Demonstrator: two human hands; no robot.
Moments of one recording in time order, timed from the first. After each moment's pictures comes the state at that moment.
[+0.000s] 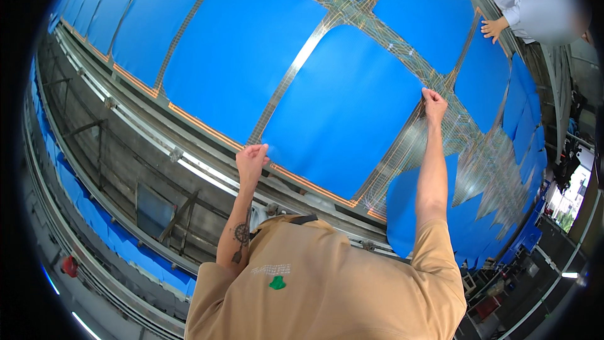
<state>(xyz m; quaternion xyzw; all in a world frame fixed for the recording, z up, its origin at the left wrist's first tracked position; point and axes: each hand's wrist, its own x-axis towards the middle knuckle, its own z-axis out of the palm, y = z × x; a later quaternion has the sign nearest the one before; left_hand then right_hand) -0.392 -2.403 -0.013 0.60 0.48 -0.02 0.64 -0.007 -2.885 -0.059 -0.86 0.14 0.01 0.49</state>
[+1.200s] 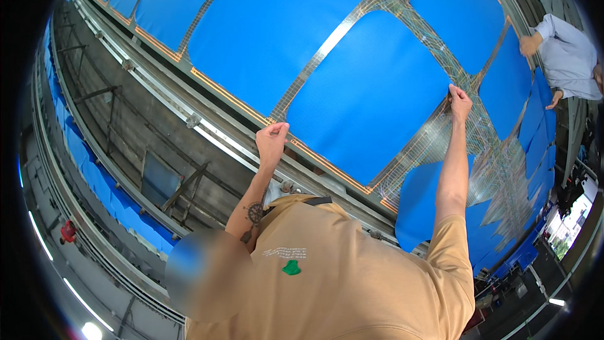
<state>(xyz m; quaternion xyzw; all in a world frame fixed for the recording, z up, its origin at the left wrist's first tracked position) -0.406 -2.413 0.002 0.65 0.49 0.01 0.59 -0.004 -2.884 -0.058 -0.86 0.14 0.04 0.48</state>
